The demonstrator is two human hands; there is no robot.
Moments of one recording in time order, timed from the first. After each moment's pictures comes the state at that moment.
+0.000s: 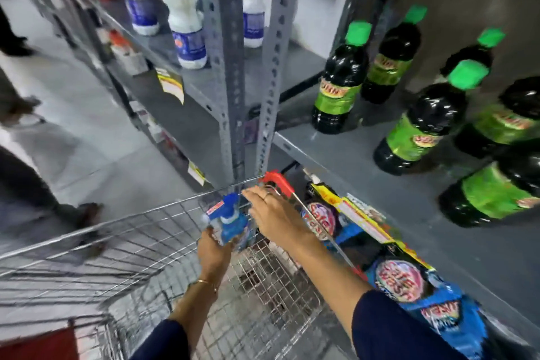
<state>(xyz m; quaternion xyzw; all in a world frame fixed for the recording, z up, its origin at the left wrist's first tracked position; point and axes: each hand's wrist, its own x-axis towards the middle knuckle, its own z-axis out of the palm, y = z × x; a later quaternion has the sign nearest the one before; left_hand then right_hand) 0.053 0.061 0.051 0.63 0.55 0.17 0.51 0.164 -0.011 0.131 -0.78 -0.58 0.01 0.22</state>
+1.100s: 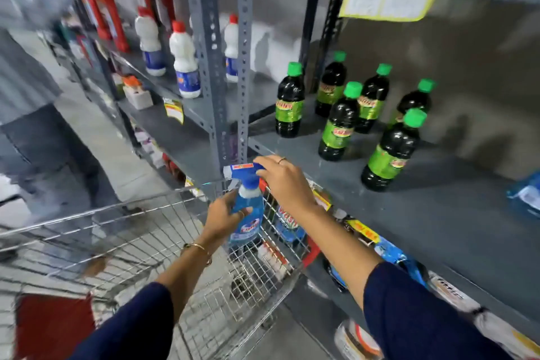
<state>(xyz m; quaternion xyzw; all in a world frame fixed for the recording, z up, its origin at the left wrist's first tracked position) 0.030 -0.016 0.192 0.79 0.30 0.17 0.50 0.127 -0.117 0.270 -0.80 -0.50 -0.07 0.33</state>
